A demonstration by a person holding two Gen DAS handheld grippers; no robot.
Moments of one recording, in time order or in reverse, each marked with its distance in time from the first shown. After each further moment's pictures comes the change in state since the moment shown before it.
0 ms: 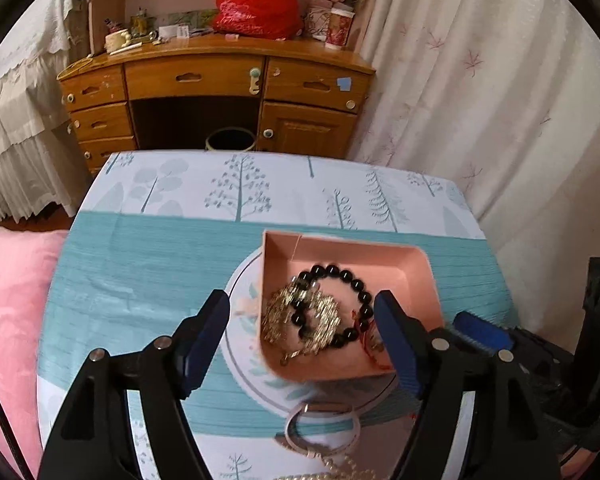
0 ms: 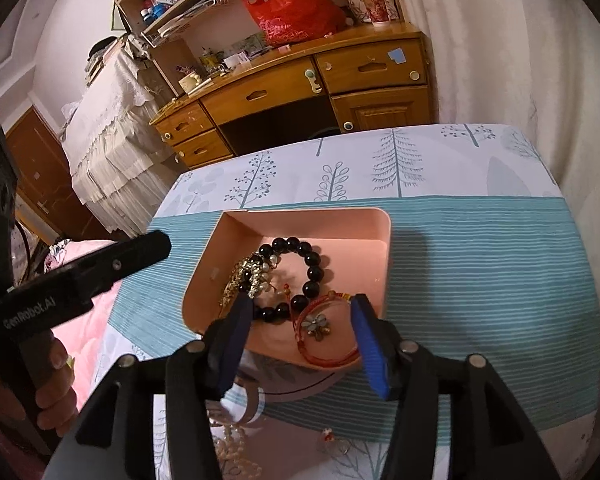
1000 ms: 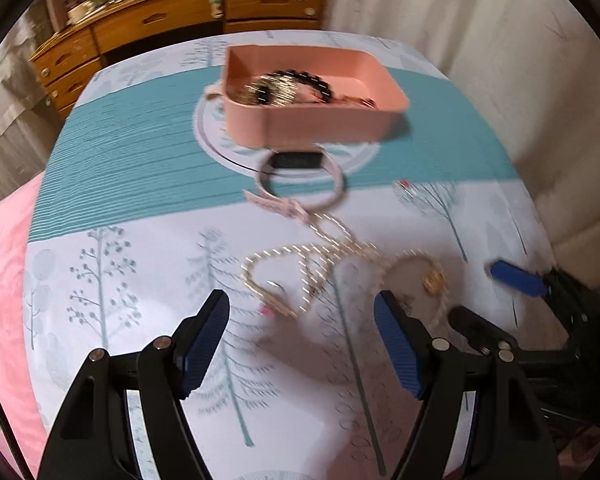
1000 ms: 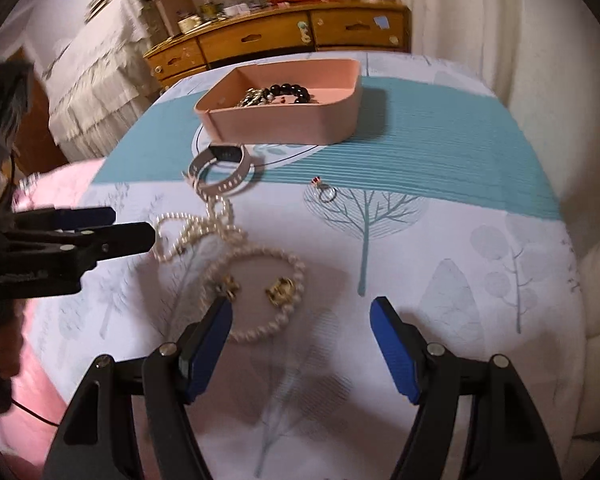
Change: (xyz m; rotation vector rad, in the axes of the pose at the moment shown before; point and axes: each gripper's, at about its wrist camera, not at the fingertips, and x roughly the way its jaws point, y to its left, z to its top) left arm -0.035 -0.024 -0.162 0.184 0.246 -0.016; right arm -0.062 0.022 -0.174 -0.137 0.106 -0.183
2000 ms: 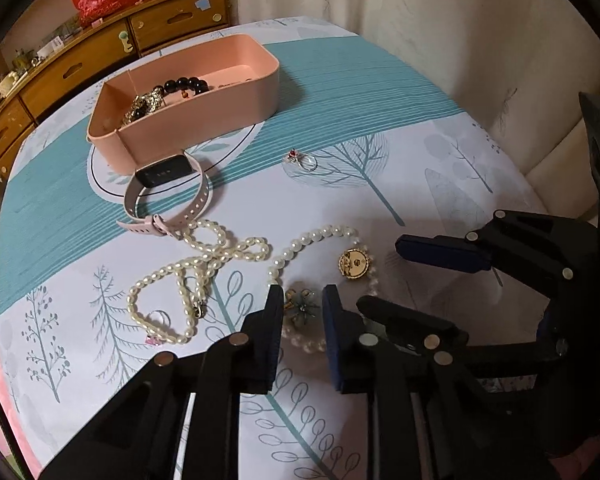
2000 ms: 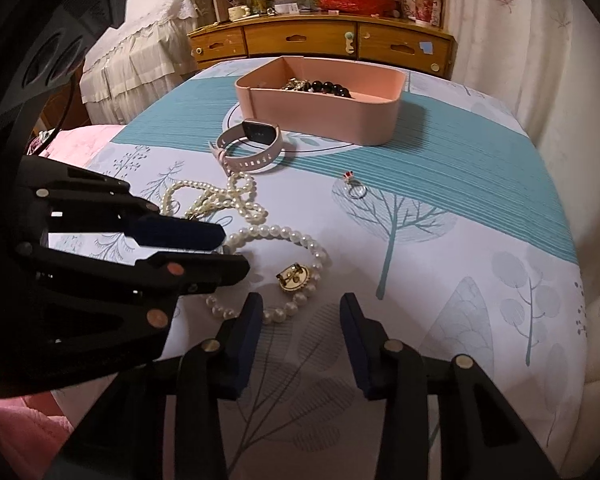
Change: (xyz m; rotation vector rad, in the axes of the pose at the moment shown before) left arm 0.032 -0.070 -0.004 0.249 0.004 -0.059; right arm 0.013 0.011 -0.010 -0.170 -0.032 0.032
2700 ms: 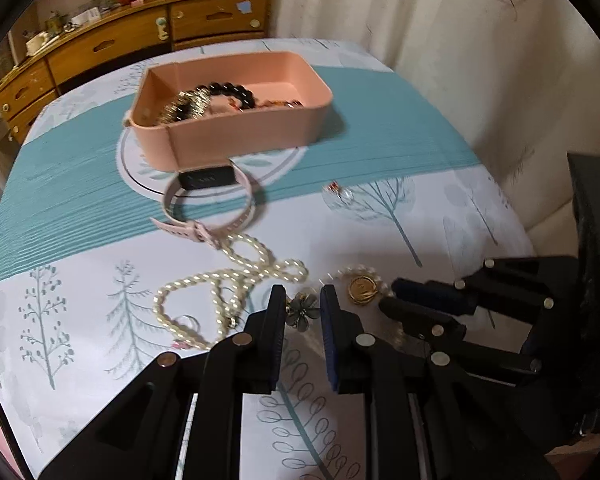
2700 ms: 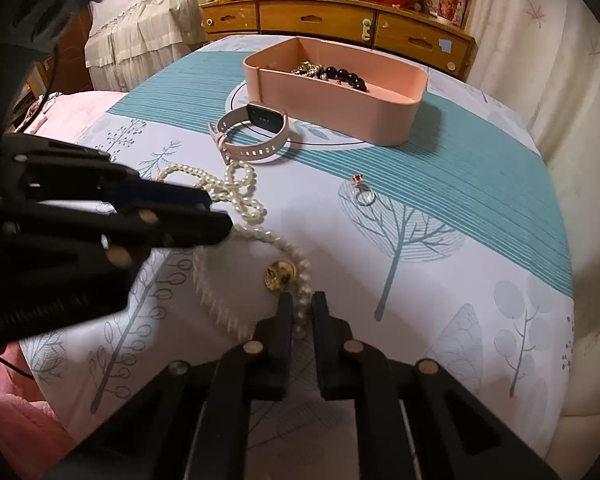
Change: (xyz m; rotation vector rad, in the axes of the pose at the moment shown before) left arm -0.015 0.035 0.005 -0.160 -0.080 -0.026; right arm 0.013 0.005 0.016 -0.088 0.091 -0.033
